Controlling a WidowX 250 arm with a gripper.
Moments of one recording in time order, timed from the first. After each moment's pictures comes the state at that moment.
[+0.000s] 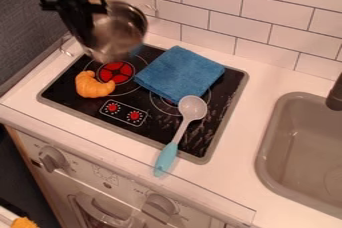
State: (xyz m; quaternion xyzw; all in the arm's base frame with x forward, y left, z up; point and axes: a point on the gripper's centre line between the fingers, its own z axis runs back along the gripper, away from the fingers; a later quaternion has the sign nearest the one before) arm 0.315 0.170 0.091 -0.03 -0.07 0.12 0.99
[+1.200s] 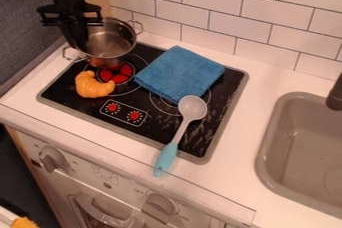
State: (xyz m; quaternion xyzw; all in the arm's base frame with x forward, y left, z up) arm 0.353 0.197 0.040 -0.02 -0.04 0.17 0.98
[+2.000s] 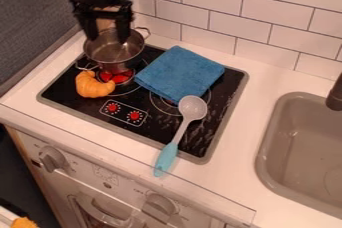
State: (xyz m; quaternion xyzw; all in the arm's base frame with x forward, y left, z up) arm 0.375 0.144 0.060 -0.02 -0.03 0.08 1.00
